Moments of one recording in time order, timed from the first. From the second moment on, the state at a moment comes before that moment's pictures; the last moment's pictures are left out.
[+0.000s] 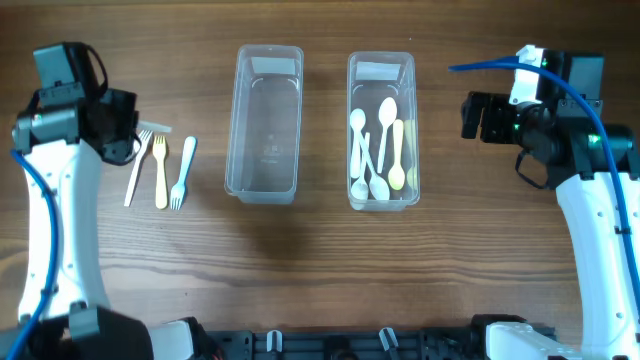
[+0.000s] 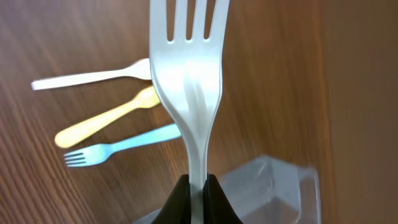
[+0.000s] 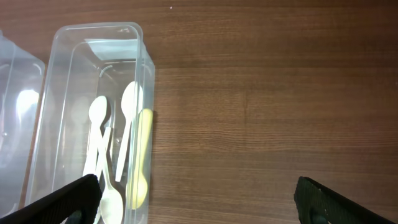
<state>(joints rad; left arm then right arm) 0.21 1.50 1.40 -0.93 -0.01 -1.05 -0.02 1.34 1.33 -0.89 -0.05 0.04</state>
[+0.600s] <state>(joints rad) -0.22 1.55 1.40 -0.72 0.21 -0.16 -0.02 1.34 1.32 -0.89 -0.05 0.04</state>
